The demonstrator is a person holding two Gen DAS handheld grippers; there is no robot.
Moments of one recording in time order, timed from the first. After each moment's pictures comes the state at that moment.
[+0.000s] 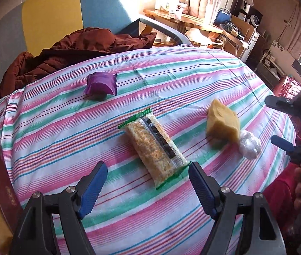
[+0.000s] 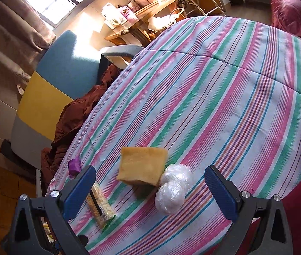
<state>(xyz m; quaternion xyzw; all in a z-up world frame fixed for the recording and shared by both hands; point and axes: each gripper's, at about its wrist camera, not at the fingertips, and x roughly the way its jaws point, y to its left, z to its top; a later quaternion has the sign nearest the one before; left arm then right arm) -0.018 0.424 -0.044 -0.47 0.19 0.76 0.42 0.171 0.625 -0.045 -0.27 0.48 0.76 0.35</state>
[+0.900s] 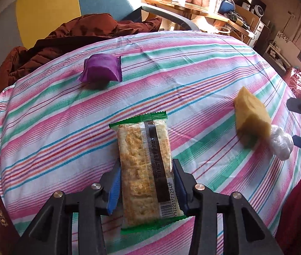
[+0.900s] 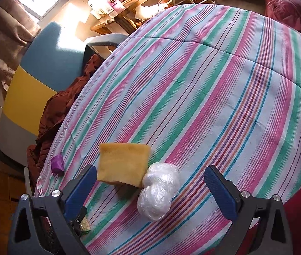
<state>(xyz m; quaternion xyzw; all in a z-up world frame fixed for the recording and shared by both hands) -0.029 0.430 -0.092 -0.47 0.22 0.75 0.41 0.161 0.639 -0.067 -0.32 0.48 0.73 0.37</state>
